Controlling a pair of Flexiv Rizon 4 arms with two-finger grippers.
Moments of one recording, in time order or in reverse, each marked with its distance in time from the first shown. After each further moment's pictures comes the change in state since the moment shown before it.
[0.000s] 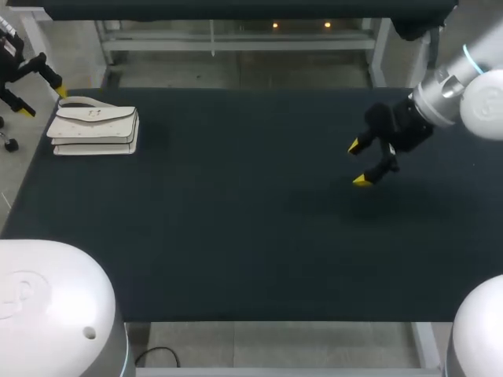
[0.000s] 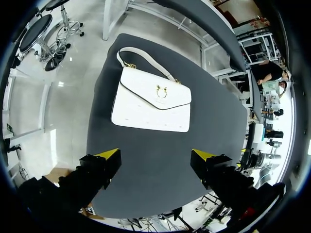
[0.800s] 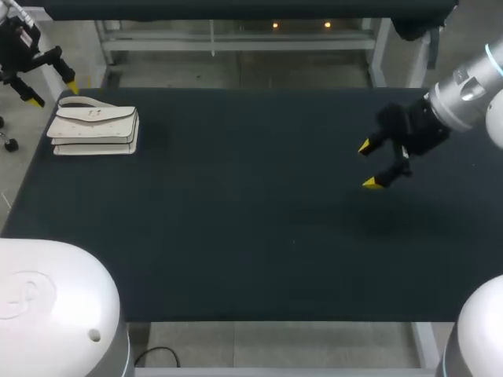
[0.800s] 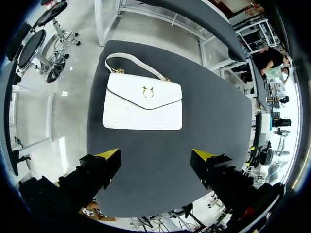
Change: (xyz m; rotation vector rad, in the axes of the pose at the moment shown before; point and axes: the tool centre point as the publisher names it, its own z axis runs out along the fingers) left arm 0.031 0.000 -0.005 -0.008 -0.072 0.100; right arm 0.029 0.006 -0.029 0.000 -0.035 0.009
